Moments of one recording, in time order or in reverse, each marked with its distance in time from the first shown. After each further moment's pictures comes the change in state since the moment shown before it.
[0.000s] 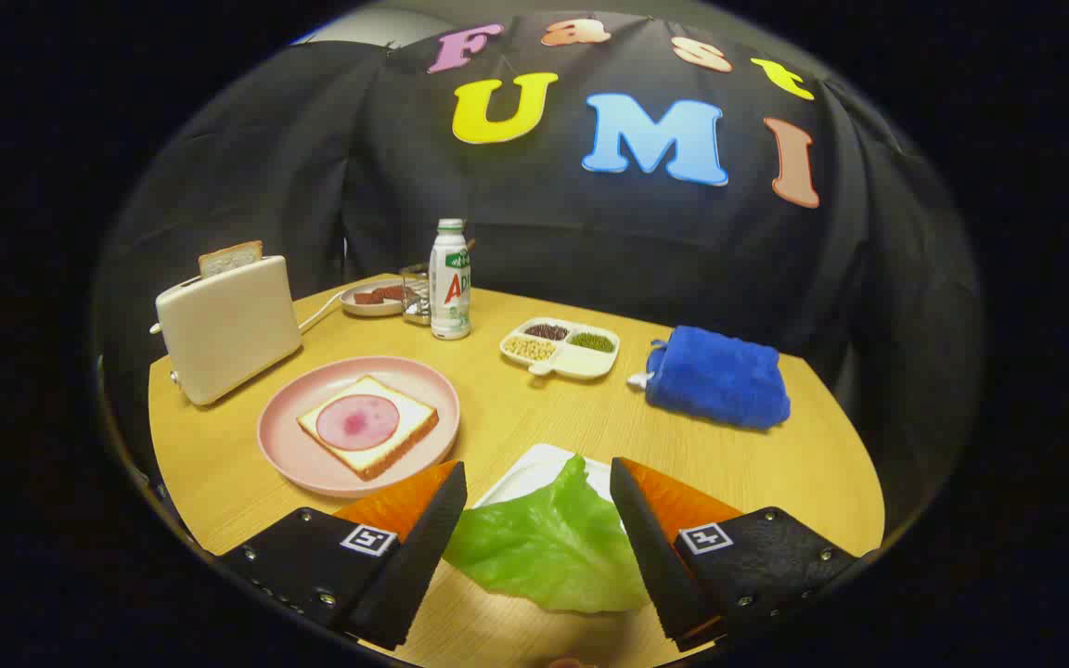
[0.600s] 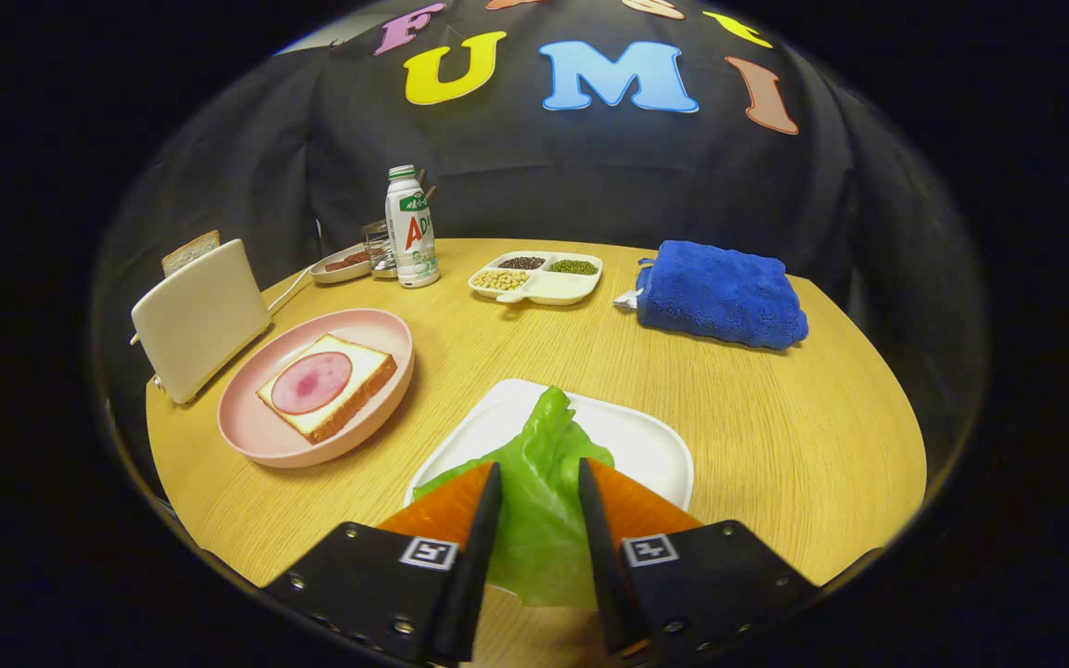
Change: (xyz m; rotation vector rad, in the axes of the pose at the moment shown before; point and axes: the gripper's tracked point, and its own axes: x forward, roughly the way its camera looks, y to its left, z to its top) arm 0.020 -0.016 -0.035 0.126 0.112 0.009
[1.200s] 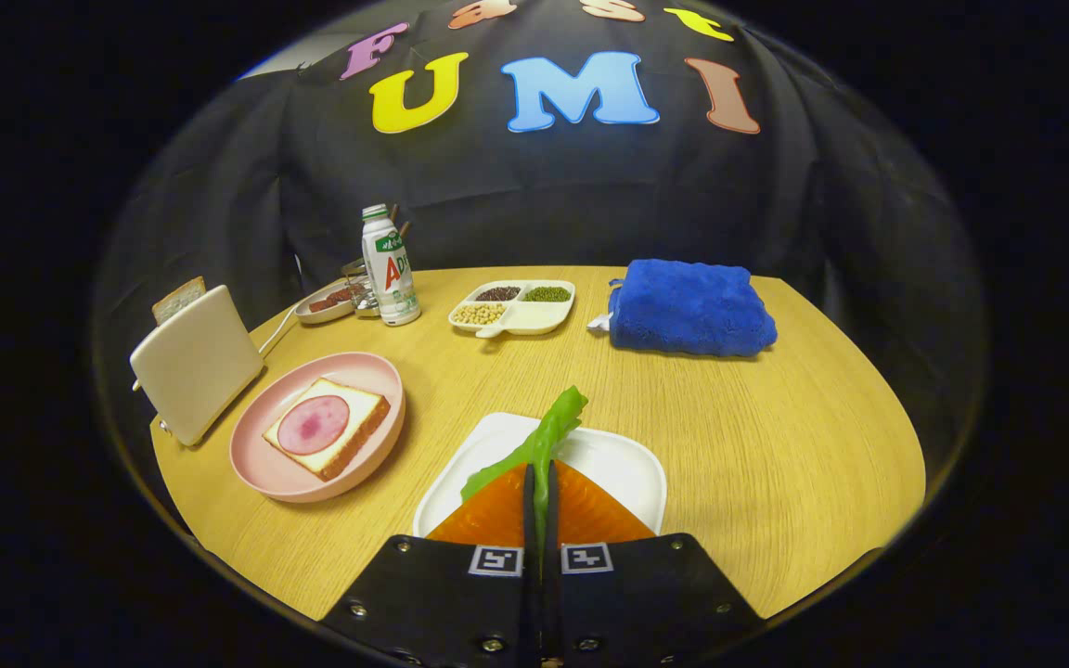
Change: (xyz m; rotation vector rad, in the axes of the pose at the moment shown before) arm -0.023 0.001 0.036 0.070 -0.103 -0.044
